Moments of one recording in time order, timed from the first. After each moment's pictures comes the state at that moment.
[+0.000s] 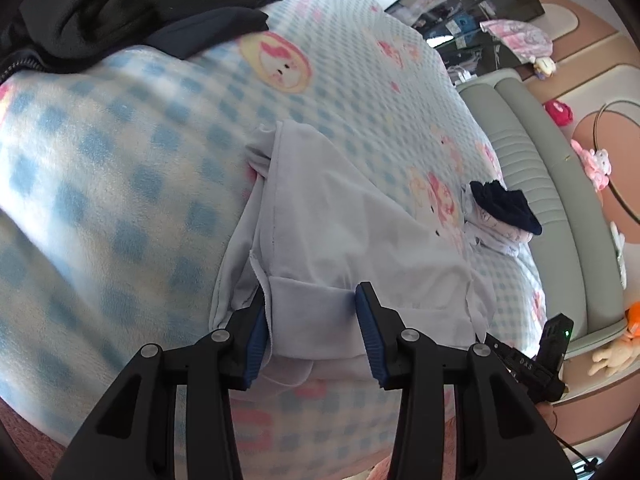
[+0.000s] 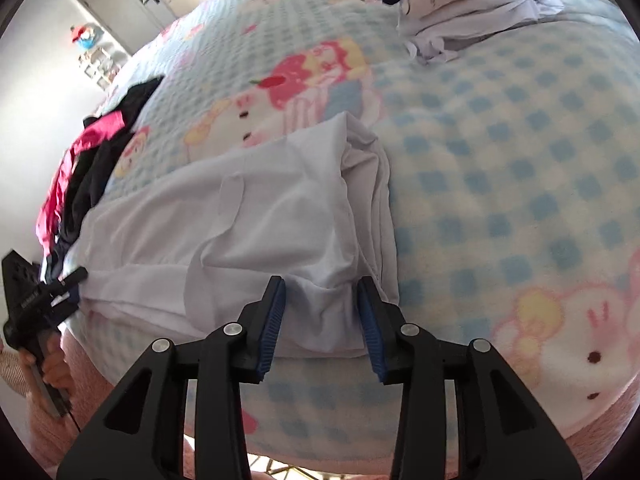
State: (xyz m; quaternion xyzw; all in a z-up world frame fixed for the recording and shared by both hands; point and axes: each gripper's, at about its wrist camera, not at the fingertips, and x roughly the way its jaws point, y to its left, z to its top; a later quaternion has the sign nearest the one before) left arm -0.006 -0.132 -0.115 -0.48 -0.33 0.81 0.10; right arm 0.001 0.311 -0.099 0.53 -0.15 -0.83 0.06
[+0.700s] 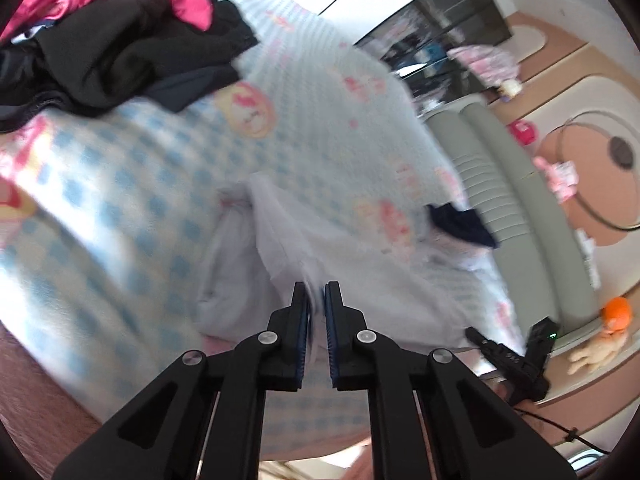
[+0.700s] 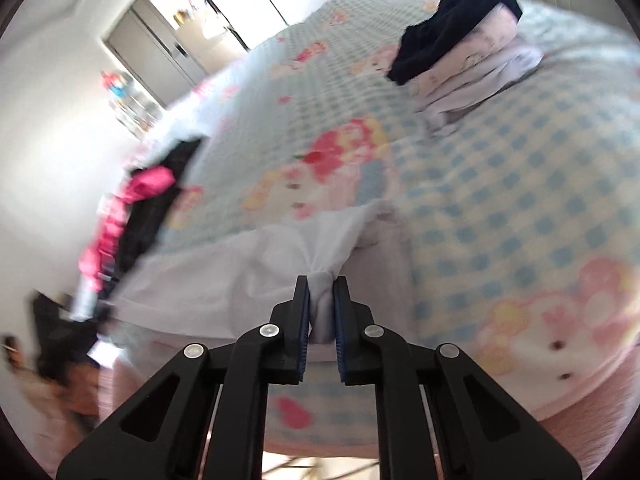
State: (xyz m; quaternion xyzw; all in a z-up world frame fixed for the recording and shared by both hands) left arm 0.034 -0.143 -0.071 -0.43 -0.34 0.83 0.11; right arm 0.025 0.323 -0.047 0.47 -0.17 -0.87 0.07
